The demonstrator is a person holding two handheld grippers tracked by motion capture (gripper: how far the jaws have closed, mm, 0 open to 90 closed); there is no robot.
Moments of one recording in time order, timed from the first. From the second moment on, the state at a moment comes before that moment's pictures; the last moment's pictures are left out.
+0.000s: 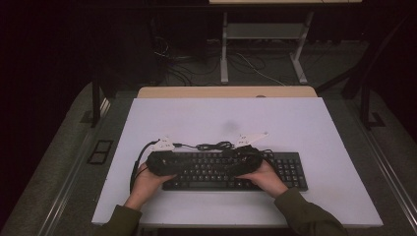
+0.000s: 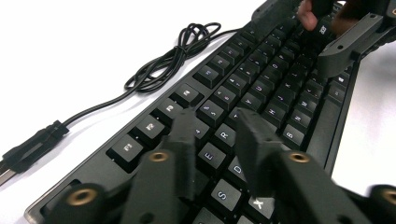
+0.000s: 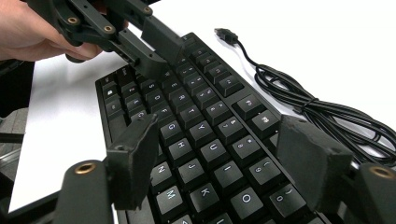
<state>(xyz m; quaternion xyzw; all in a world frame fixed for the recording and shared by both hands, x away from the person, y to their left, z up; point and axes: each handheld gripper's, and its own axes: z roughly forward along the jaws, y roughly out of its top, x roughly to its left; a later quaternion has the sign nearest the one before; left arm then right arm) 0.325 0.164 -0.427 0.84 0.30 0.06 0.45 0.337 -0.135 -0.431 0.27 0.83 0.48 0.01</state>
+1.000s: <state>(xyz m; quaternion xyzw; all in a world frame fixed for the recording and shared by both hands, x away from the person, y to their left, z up) 0.322 0.167 -0.429 0.83 0.31 0.08 0.46 0.324 -0.122 -0.430 0.22 0.86 0.46 -0.03</state>
